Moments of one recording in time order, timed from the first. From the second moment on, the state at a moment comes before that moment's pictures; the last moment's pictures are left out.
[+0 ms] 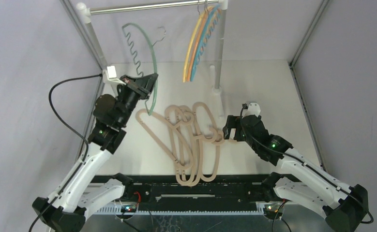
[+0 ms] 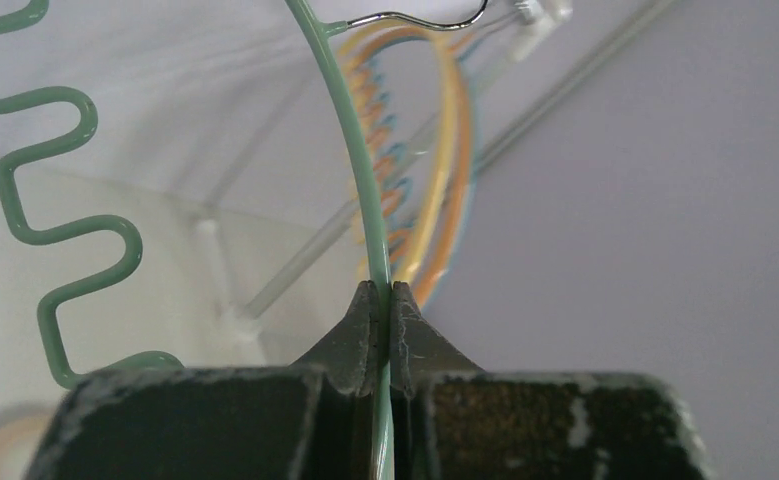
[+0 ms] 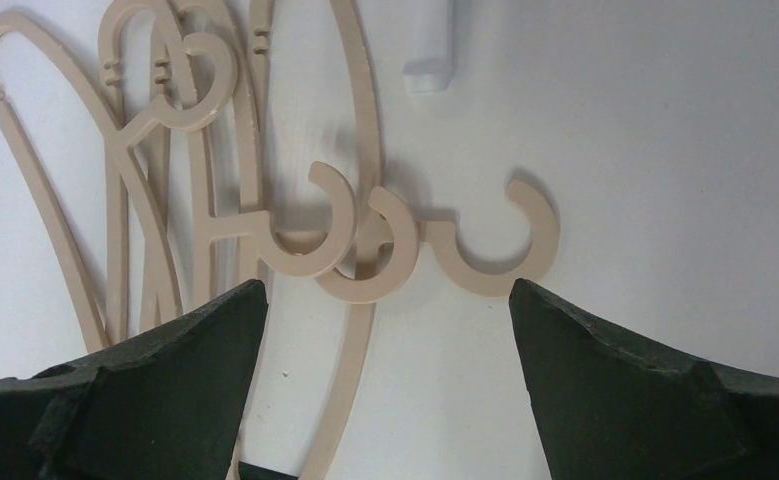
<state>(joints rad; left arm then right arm) -0.45 0.86 0.92 0.12 -0.09 -0.75 0.70 0.85 0.67 -0.47 0.34 0.53</state>
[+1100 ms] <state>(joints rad) -0.36 1.35 1.17 0.58 0.17 -1.00 0.65 0.86 0.67 -0.48 0.33 0.51</state>
